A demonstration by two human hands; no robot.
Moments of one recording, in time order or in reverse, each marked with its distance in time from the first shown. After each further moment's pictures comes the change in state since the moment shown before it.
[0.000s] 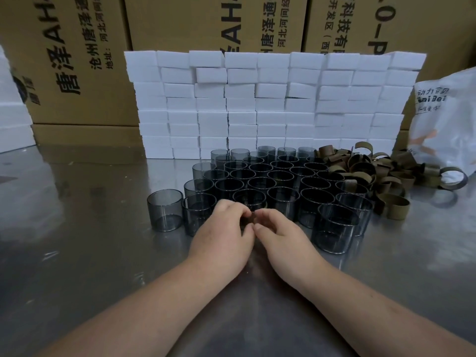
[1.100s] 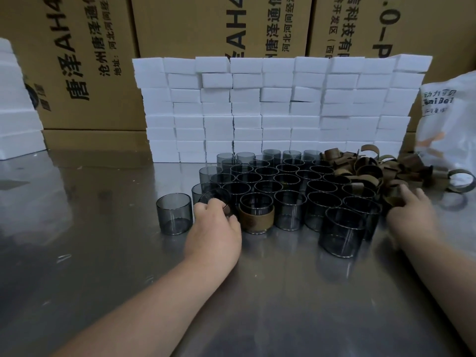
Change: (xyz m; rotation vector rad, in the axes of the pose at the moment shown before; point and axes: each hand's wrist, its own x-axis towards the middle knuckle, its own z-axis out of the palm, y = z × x) left_hand 0.008 -0.004 -0.013 0.057 0.089 -0.316; right_hand 0.047 0.102 -0.151 -0.322 0.655 0.428
